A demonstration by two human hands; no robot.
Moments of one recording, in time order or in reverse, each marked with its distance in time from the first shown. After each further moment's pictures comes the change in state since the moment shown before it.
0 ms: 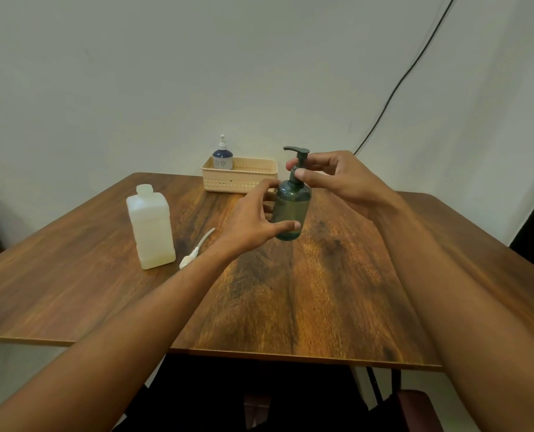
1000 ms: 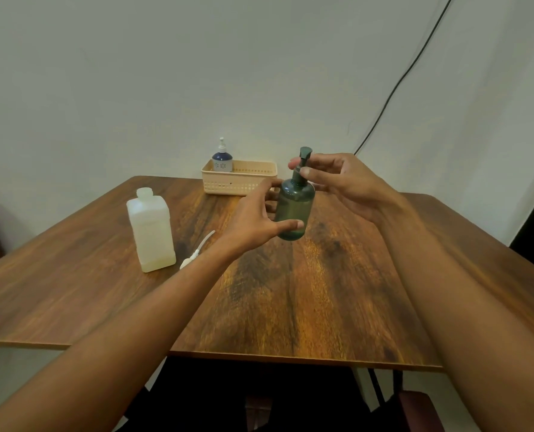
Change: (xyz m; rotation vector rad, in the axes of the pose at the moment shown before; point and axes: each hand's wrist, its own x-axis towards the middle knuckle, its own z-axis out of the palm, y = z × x) left_hand 0.002 0.009 -0.004 -0.061 -0.026 0.007; right_hand 0.000 0.006 -0.003 0.204 -0.030 0.014
